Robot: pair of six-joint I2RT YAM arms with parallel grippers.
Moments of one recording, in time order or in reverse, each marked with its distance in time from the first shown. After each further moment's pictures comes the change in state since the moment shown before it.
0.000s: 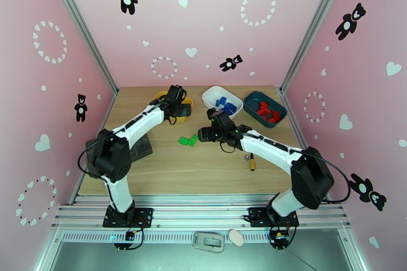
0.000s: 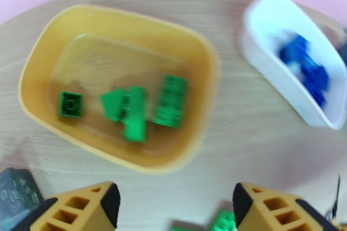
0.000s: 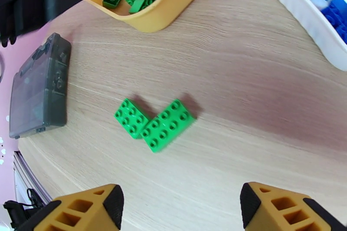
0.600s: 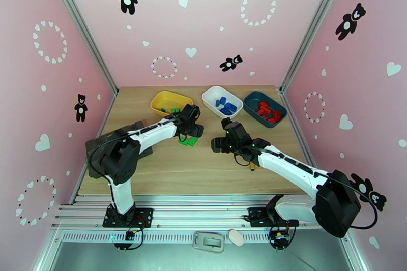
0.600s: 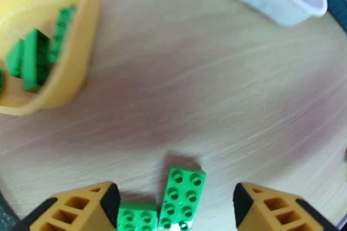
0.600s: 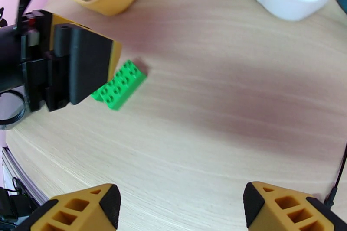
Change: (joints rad) left arm -0.134 0.082 -0.177 0.100 0.088 0.046; right arm -0.039 -0.241 -0.250 -0.032 0.047 0.005
